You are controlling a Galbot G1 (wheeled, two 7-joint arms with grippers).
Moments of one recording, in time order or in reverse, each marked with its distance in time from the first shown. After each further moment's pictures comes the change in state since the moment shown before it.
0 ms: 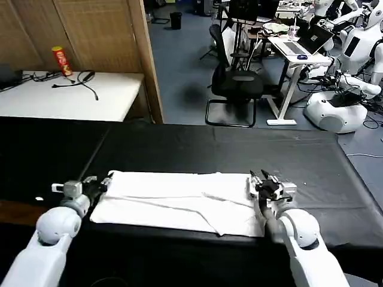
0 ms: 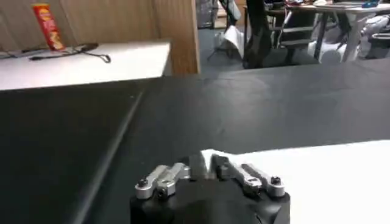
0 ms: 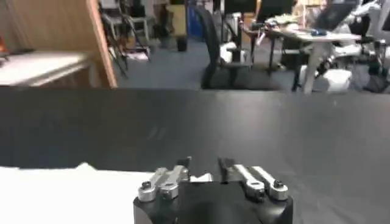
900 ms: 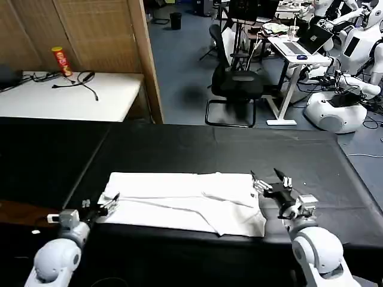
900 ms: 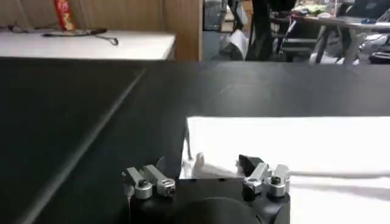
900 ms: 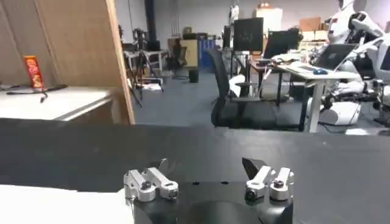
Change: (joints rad) left arm 0.231 -0.142 -0.088 -0.103 0.014 -0.073 0.003; right arm -0.172 -0.002 0.080 0.219 -0.003 0.048 -0.029
